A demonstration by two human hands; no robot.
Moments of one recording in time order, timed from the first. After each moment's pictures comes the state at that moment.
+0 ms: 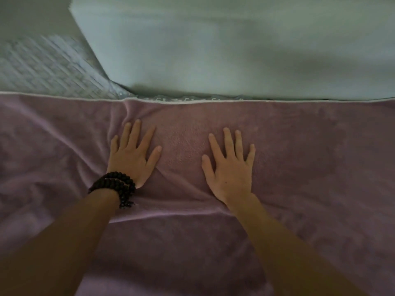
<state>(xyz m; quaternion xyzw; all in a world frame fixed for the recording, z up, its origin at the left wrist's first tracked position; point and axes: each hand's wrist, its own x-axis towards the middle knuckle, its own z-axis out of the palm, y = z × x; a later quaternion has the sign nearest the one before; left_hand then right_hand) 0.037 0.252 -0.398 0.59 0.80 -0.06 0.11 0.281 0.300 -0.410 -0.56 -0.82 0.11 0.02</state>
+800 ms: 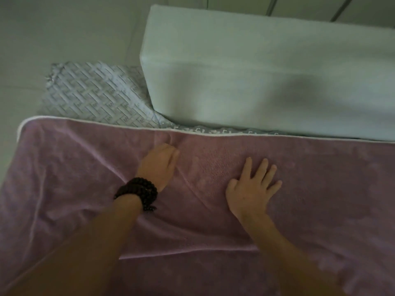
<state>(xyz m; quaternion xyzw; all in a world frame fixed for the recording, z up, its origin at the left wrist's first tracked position) -0.030 0.287 -0.358 0.60 0.76 0.13 0.19 0.199 0.313 -0.379 -0.70 -0.69 0.17 -0.08</state>
